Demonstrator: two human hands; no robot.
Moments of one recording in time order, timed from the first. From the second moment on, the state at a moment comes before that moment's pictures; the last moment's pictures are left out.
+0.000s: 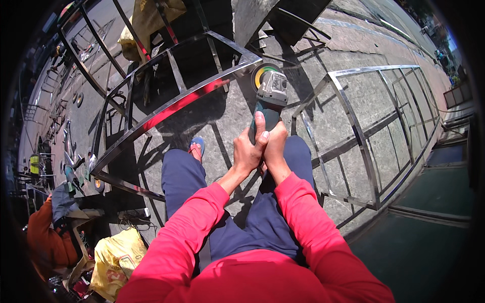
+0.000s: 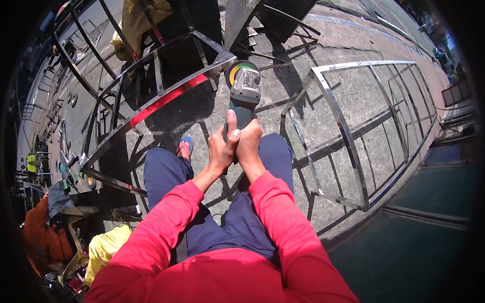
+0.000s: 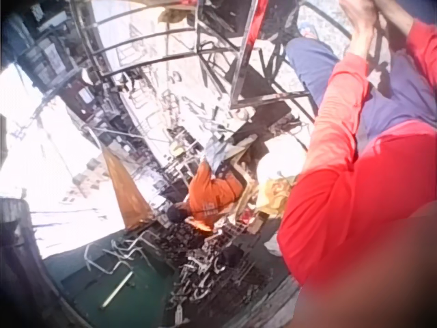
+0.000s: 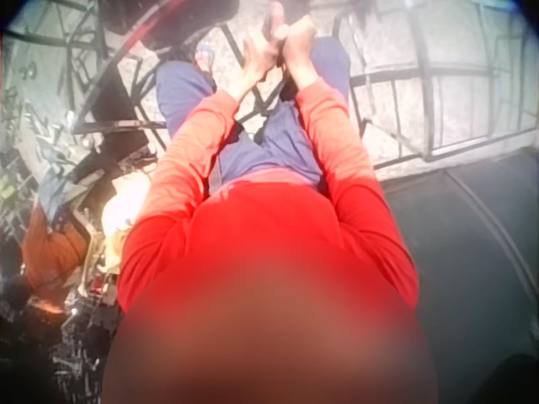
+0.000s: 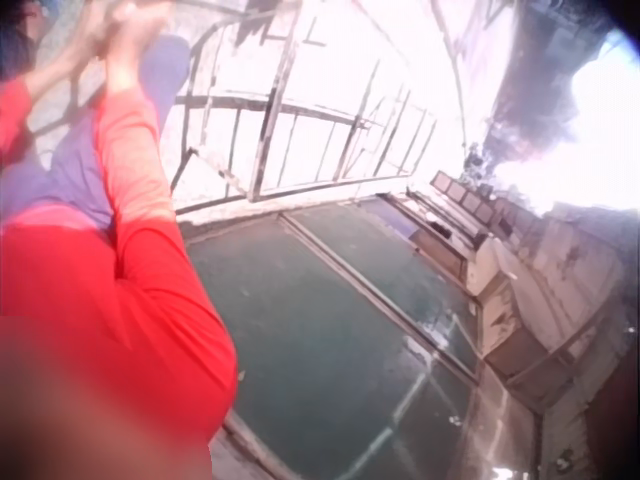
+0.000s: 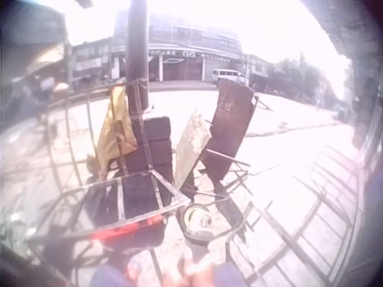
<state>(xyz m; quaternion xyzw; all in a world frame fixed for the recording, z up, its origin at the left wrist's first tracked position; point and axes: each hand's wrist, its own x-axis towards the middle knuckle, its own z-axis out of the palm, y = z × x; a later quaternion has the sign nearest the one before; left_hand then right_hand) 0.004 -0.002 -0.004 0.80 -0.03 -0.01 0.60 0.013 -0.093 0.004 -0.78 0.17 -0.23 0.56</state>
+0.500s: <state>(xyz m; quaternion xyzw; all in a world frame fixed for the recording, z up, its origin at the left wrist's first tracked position) 0.007 0.000 0.001 0.82 -0.01 -0.02 0.57 0.016 -0.087 0.009 -0.76 0.21 -0.19 0.58</state>
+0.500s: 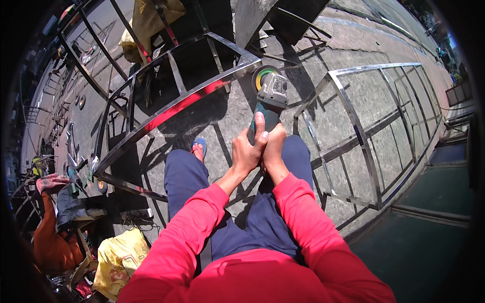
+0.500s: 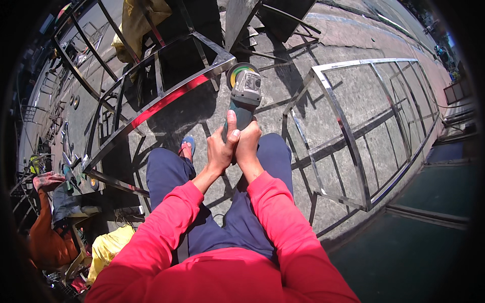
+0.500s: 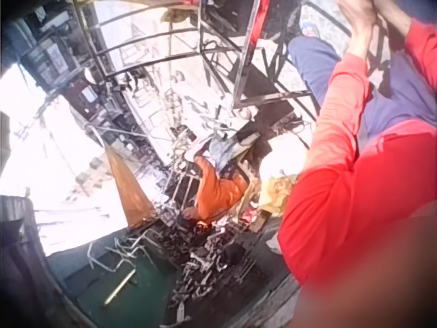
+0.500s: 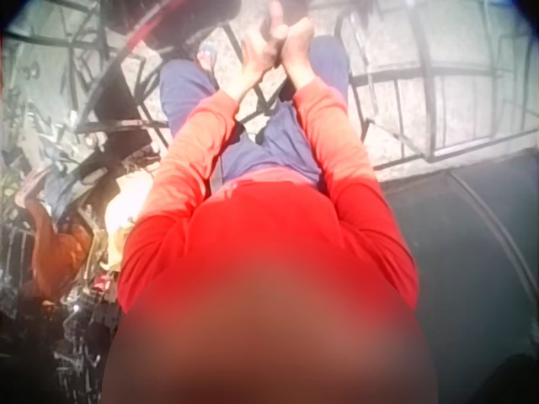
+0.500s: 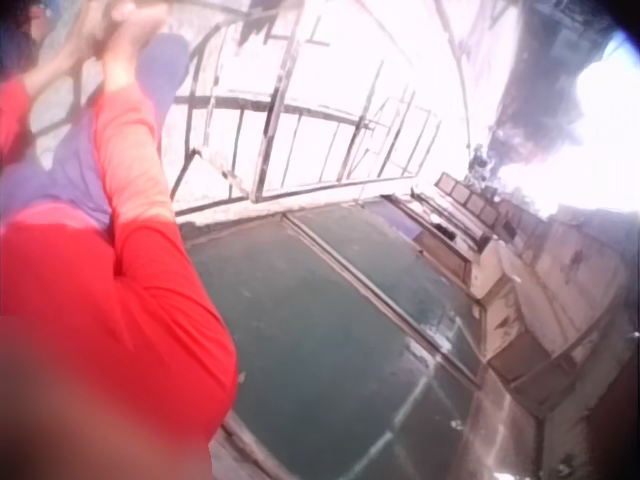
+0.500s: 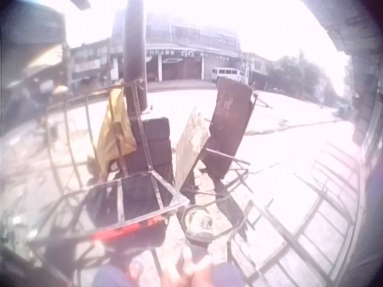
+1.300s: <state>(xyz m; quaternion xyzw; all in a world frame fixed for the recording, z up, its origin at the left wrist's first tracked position) 0.024 -0.006 0.023 0.87 -0.06 -0.08 0.48 0.019 -0.098 0.007 -0.71 0.29 -0.25 0.59</state>
